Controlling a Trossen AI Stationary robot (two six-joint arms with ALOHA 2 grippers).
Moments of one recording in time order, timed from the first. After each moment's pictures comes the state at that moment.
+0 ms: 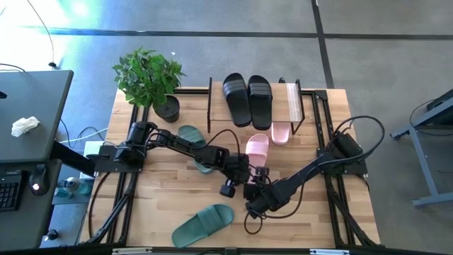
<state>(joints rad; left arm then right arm) -0.03 2.10 1.42 -0.26 0.14 0.20 0.54 1.94 1.26 -0.71 0.52 0.52</state>
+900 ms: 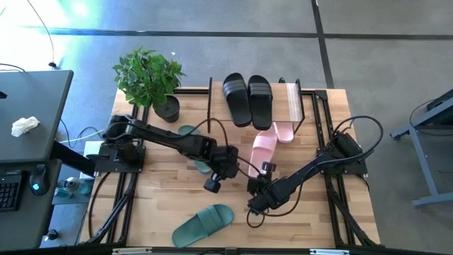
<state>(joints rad) -0.04 1.84 1.42 -0.59 0.15 0.26 0.53 1.94 1.23 -0.84 0.57 0.66</state>
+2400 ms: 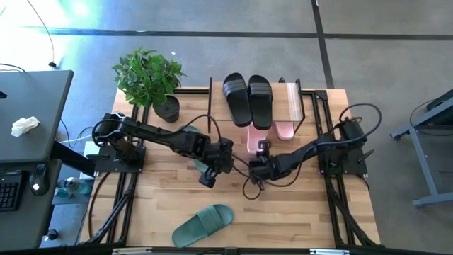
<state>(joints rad) -0.05 1.75 1.42 -0.70 -0.02 0.34 0.27 1.81 0.91 -0.44 0.73 0.02</state>
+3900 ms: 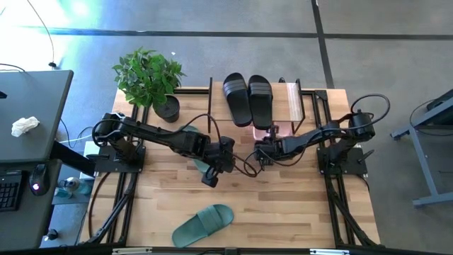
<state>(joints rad) -0.05 1.75 1.42 -0.65 -0.05 0.33 0.04 1.68 0.75 -0.32 0.64 -0.06</state>
